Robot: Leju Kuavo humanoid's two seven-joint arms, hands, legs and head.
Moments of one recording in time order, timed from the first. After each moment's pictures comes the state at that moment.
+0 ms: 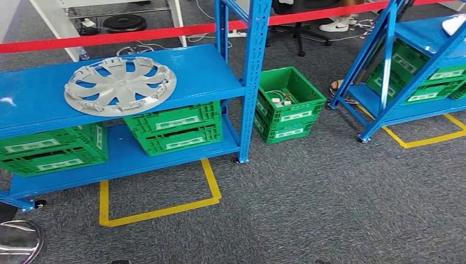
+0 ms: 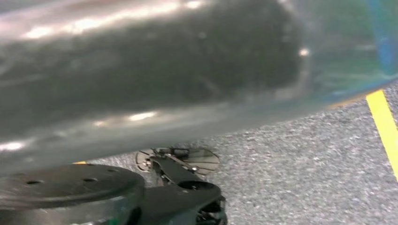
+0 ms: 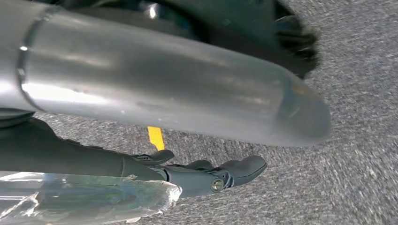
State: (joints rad) left arm -0.03 -0.23 1.03 -0.26 -0.64 0.13 -0.48; right arm -0.08 0.14 -1.48 -0.20 1.32 0.09 -0.38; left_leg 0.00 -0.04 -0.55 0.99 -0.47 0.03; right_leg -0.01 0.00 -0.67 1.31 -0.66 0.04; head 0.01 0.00
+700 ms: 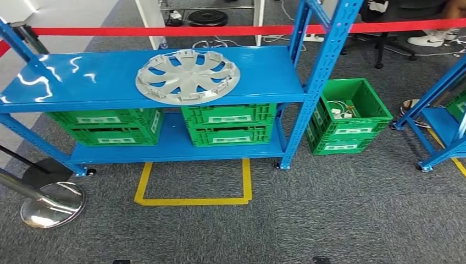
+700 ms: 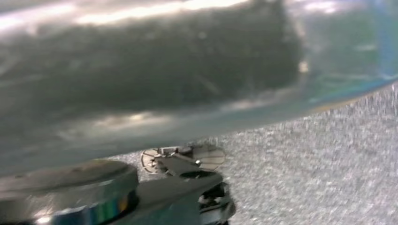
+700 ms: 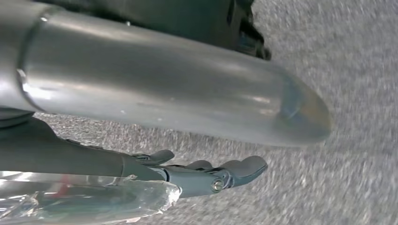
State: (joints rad) left arm -0.04 -0.22 1.04 -0.26 -0.68 0.11 -0.46; right arm -0.09 0.15 -1.45 -0.20 1.34 0.07 -0.44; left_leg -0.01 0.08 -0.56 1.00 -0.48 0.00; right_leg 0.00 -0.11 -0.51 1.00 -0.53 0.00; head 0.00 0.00
